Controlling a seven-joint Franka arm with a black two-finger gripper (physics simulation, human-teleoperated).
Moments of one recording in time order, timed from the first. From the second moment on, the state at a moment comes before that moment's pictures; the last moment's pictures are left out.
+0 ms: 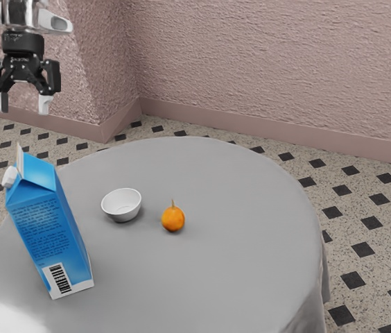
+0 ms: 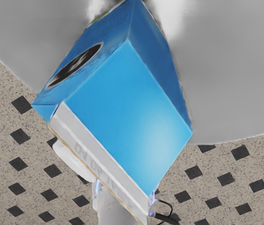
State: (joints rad) arm -0.26 0.19 0.52 -1.18 -0.07 0.85 0.00
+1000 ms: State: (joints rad) arm -0.28 0.53 0.16 -1.44 -0.12 1.76 -0.17
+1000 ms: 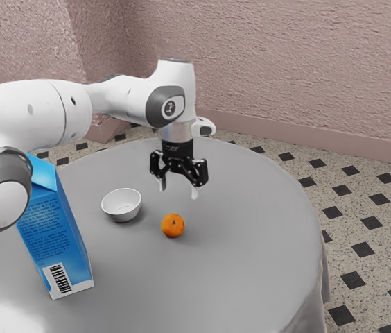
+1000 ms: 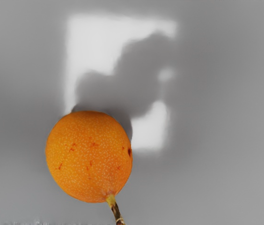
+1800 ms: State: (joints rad) arm -0.28 0.51 0.19 -1.76 -0.23 2.16 -0.44
